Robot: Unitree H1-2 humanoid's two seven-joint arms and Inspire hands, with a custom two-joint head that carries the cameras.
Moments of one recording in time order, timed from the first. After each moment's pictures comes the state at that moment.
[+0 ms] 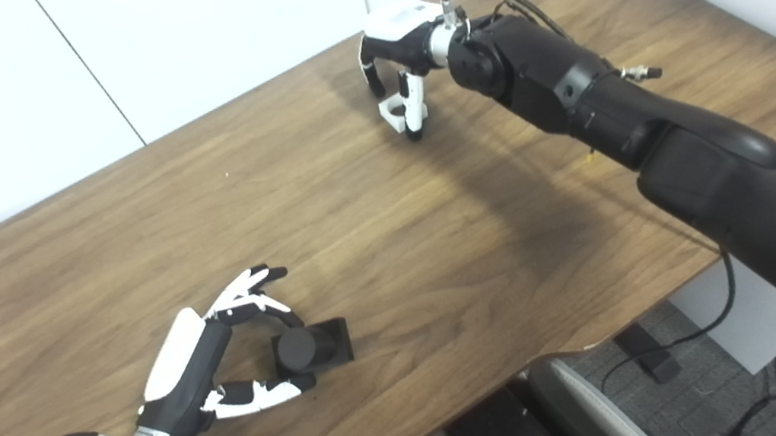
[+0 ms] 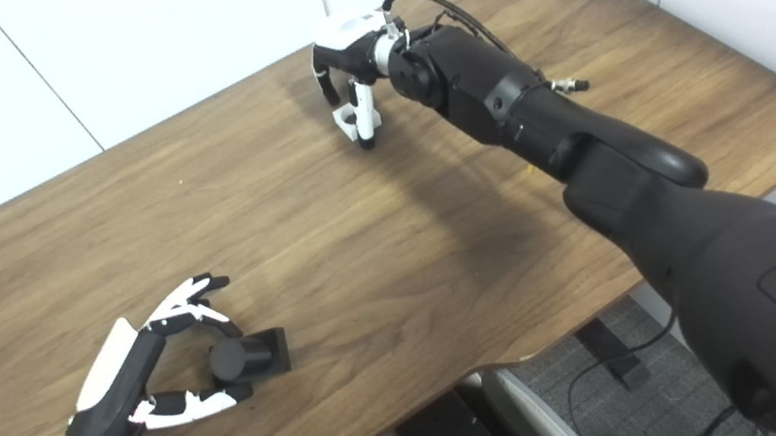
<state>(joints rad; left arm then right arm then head) -0.16 0.34 -0.37 0.05 0.33 -0.33 -0.27 -0.79 -0.52 0.50 0.60 -0.77 0.06 0.27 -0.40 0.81</state>
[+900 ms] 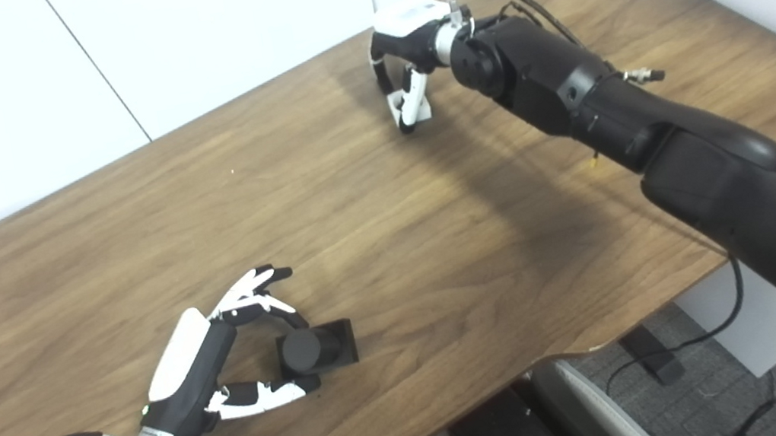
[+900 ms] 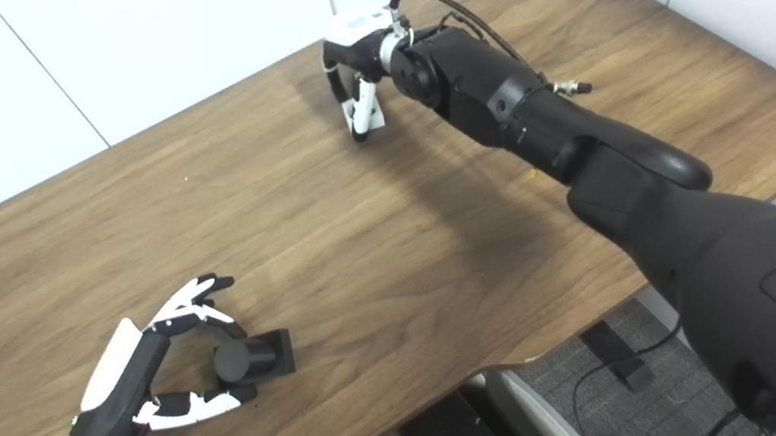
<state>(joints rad) -0.16 0.34 -0.38 0.04 0.33 -0.33 -0.27 -0.78 -0.53 0.50 0.56 -0.76 0.15 0.31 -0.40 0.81</state>
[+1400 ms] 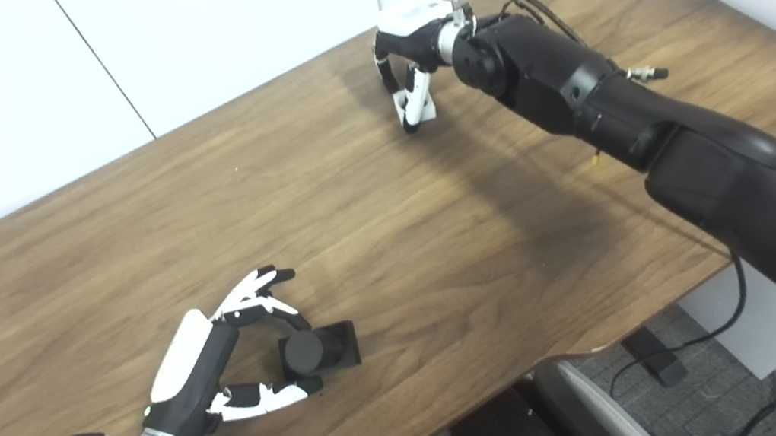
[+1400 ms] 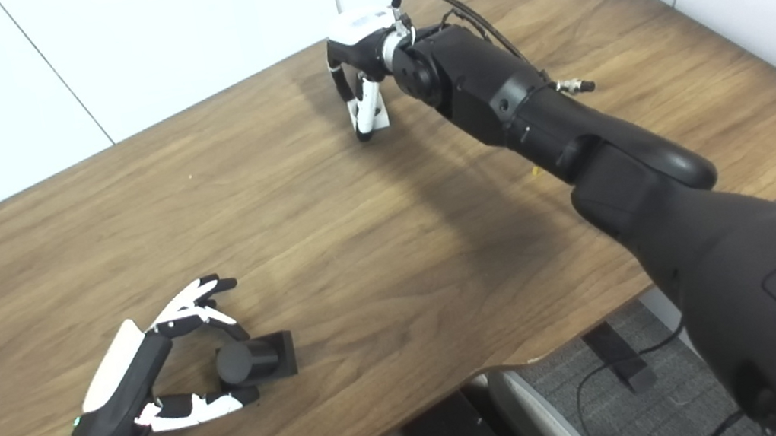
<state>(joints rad) -0.16 0.34 -0.38 0.04 0.33 -0.33 -0.27 -0.78 -0.53 0.51 0.55 -0.76 0.17 0.32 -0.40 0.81</state>
